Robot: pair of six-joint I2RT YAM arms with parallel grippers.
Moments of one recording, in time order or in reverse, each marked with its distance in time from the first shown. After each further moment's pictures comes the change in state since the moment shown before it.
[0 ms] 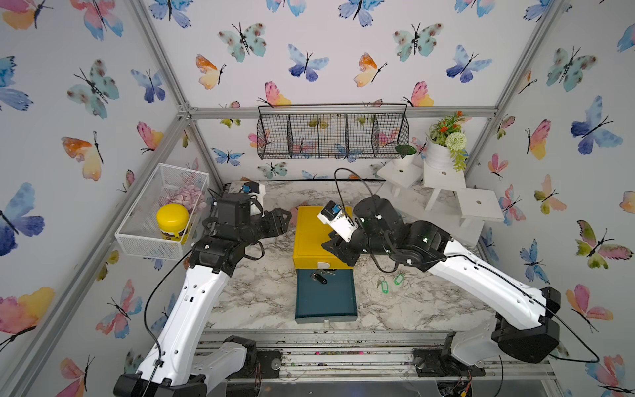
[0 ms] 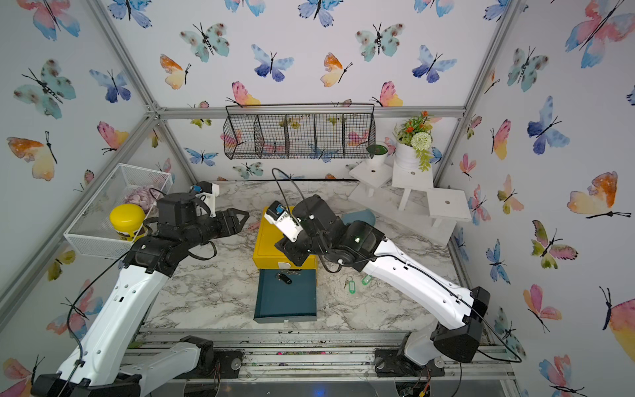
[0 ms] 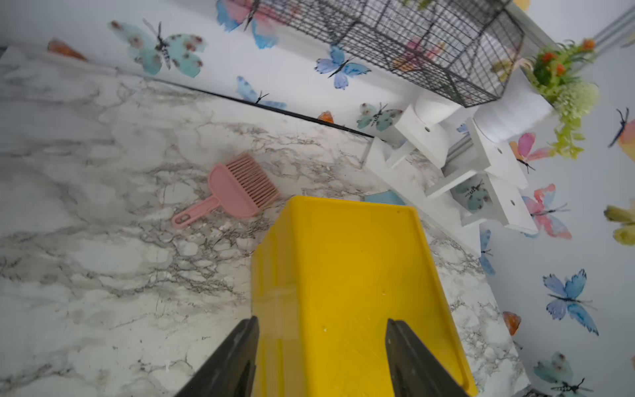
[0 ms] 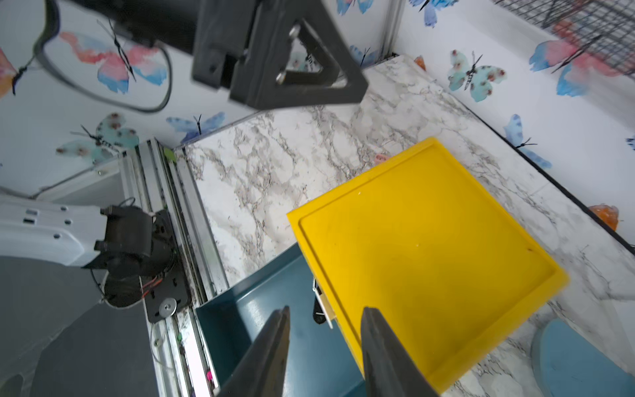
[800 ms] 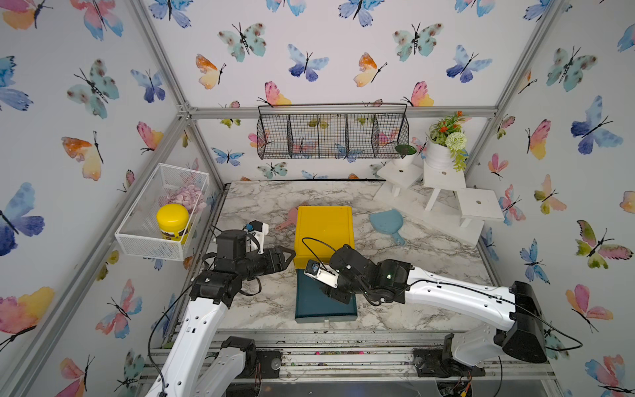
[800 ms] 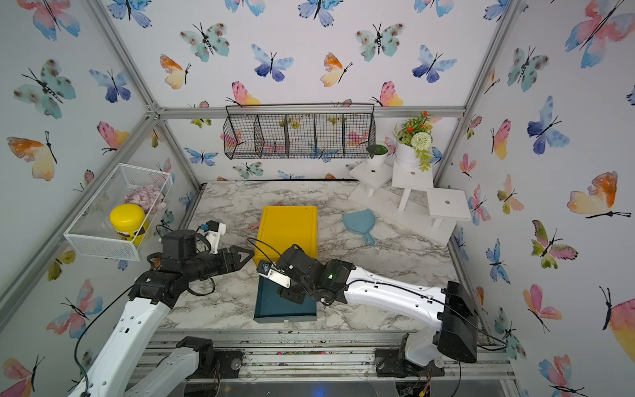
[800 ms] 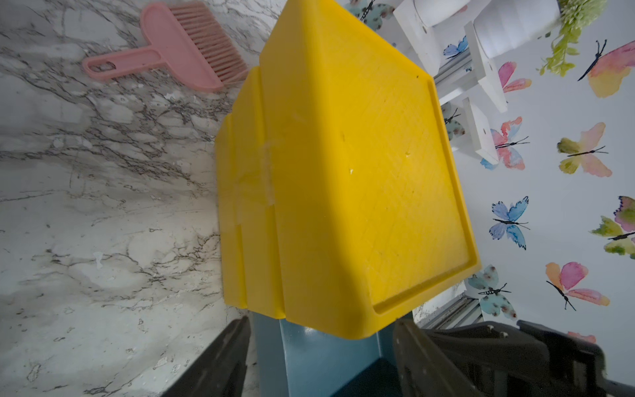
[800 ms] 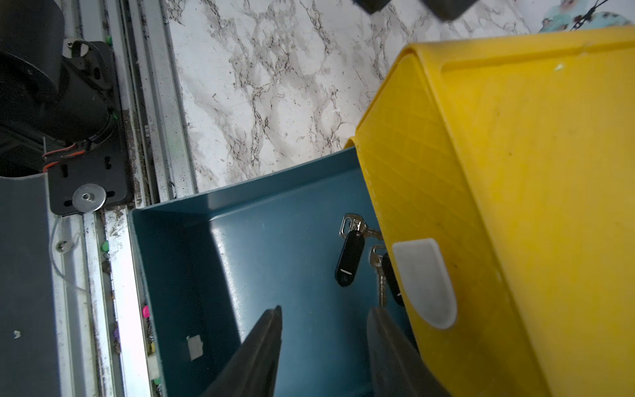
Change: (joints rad) left arm 0.040 -0.243 -0.392 0.013 0.275 0.029; right arm 0.116 -0.003 -0.407 0.238 0.127 -0.175
